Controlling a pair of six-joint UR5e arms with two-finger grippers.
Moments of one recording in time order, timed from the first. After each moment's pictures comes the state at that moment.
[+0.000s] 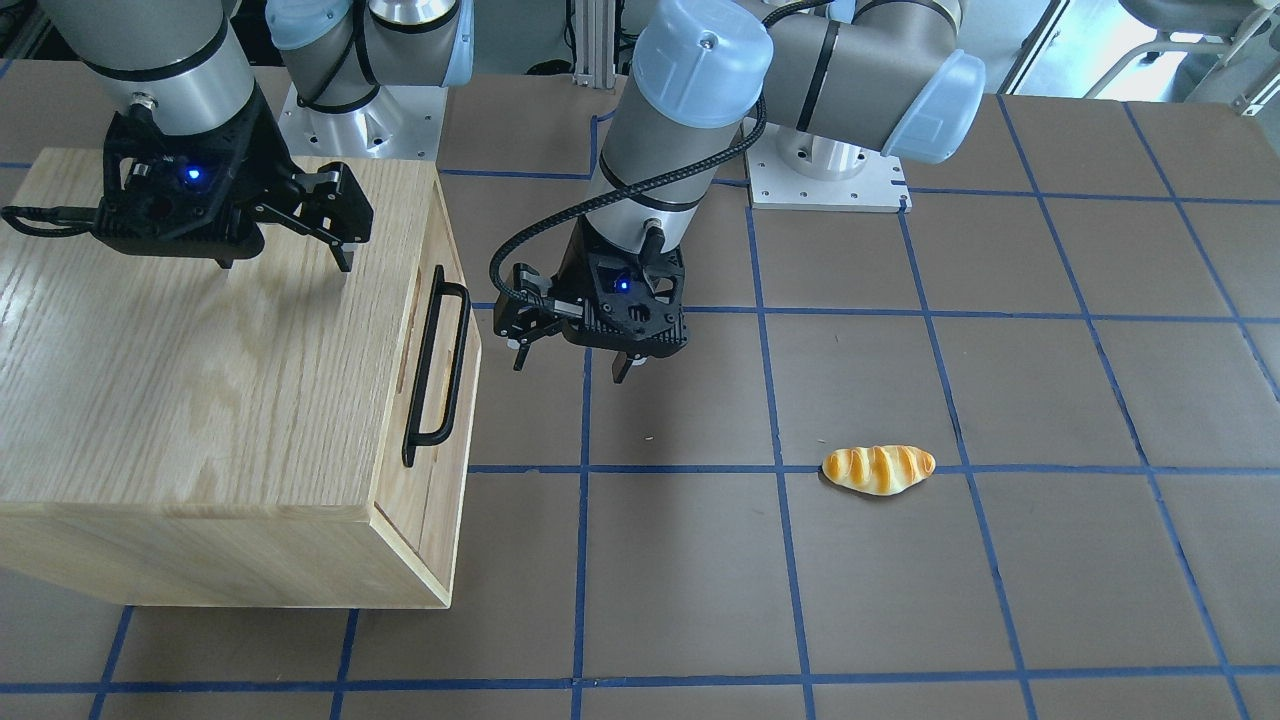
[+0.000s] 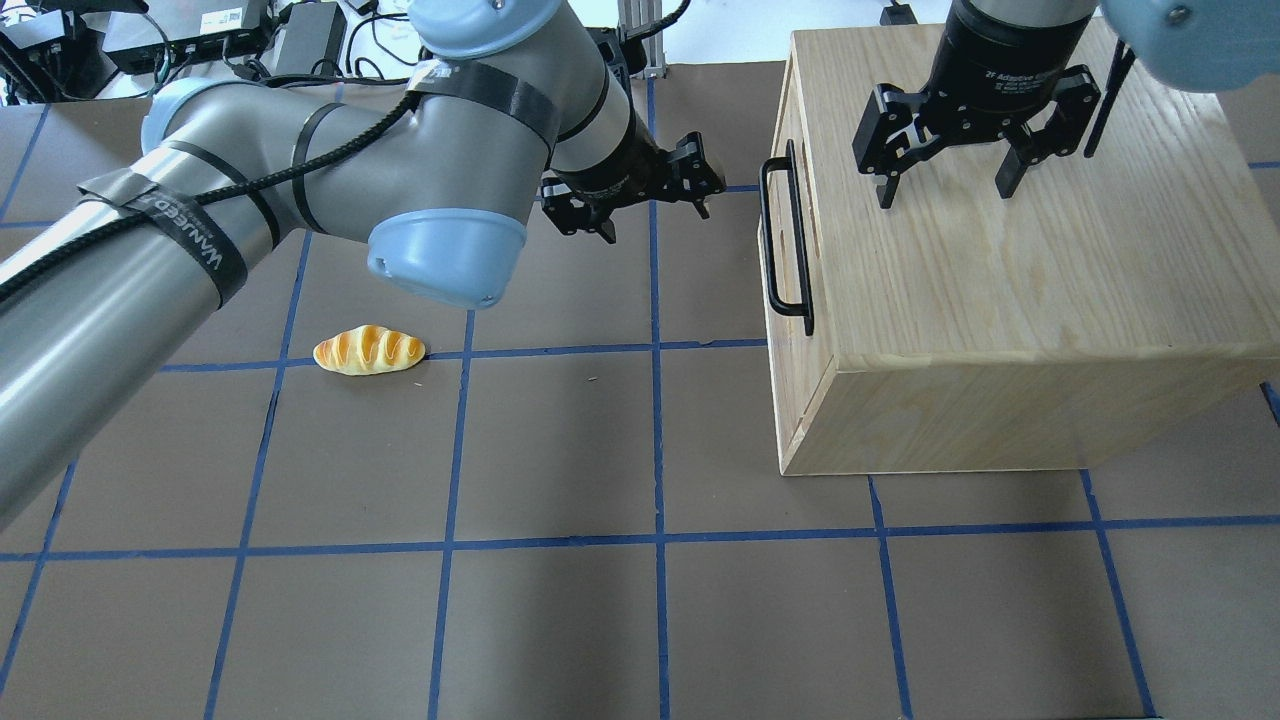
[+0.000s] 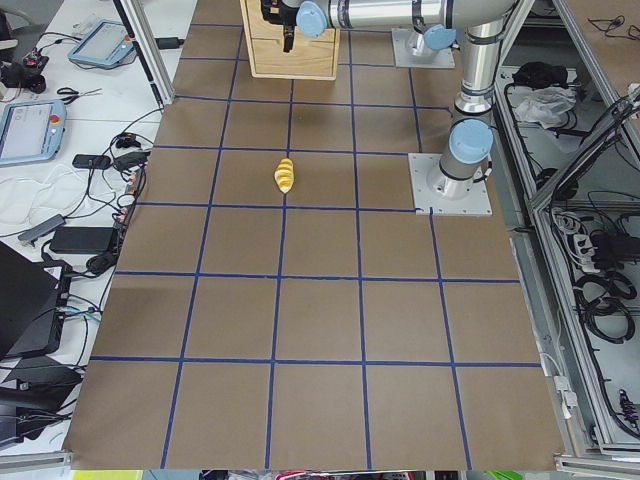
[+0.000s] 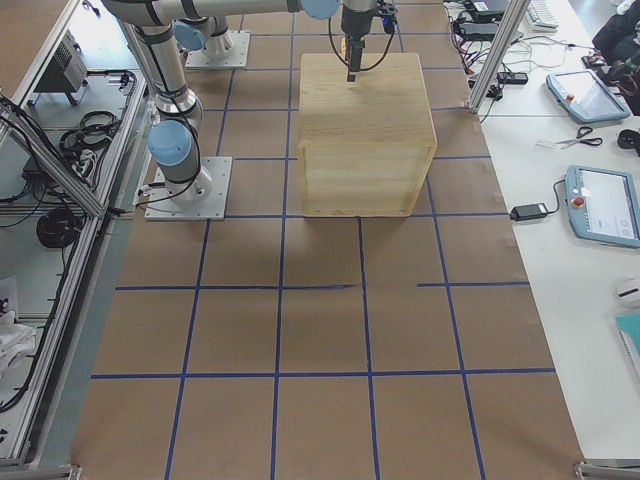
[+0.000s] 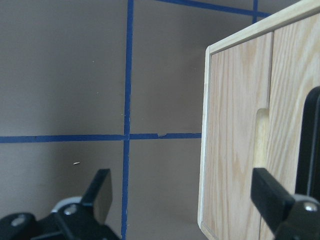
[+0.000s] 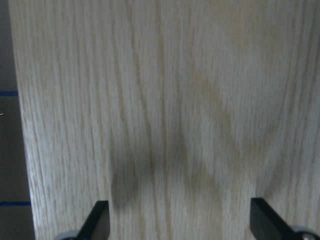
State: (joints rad) left arm -1.91 -1.83 -1.58 -1.02 1.36 -0.43; right arm 1.60 -1.49 1.43 -1.47 -1.61 0.02
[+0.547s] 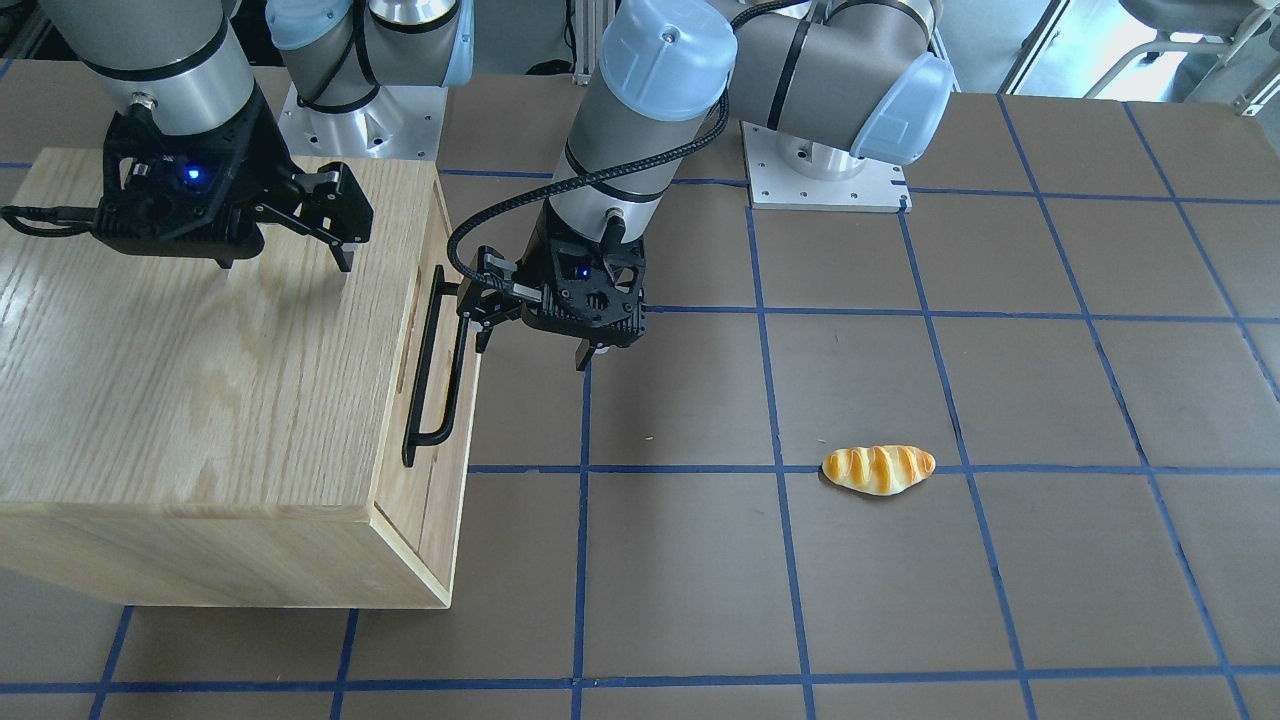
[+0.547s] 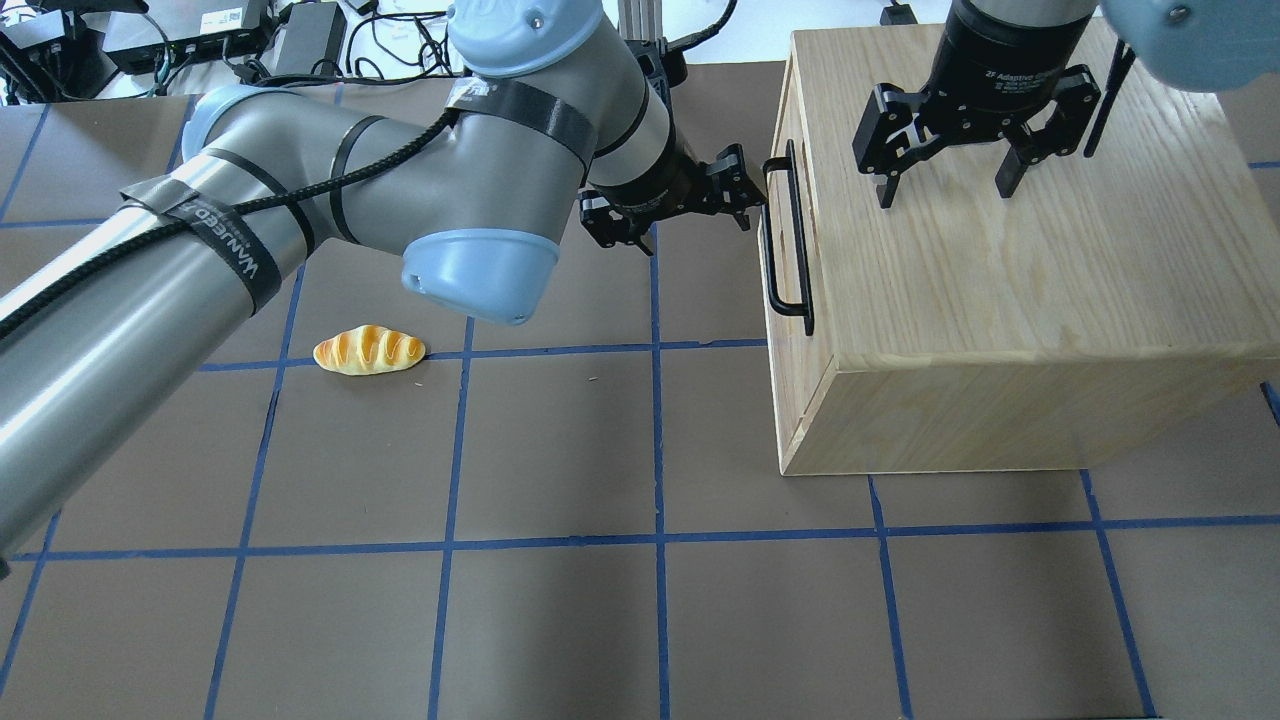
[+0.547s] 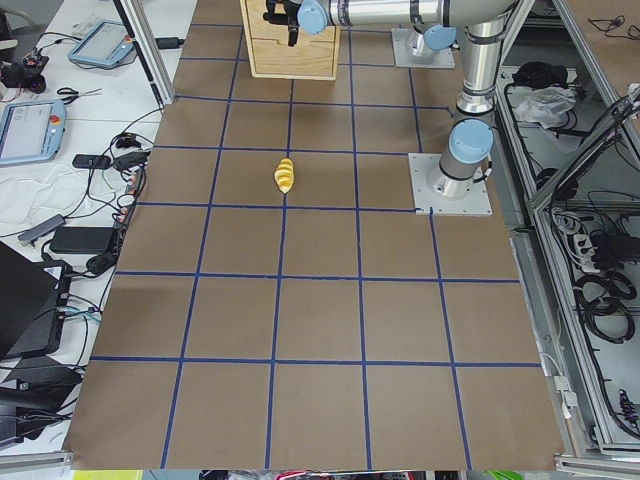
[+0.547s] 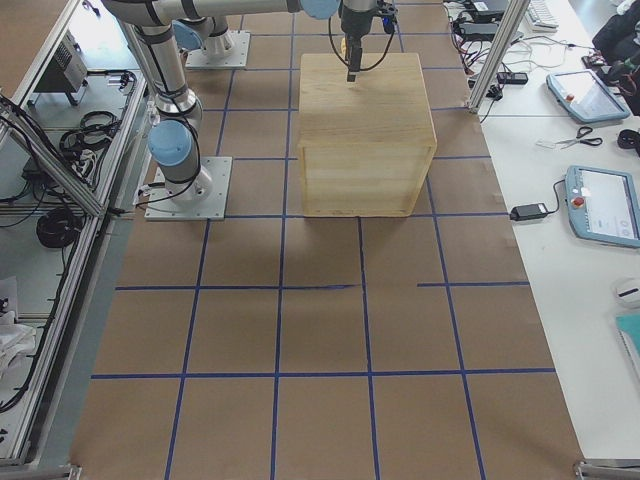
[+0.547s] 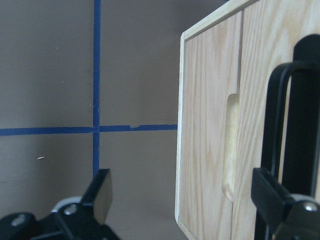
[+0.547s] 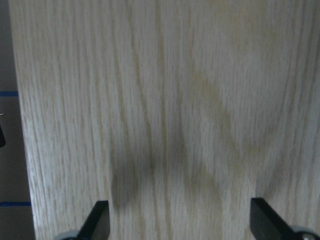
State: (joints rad) left arm -1.94 -1.84 -1.58 -1.00 1.31 -0.45; right arm 1.60 -1.49 1.43 -1.47 -1.61 0.02
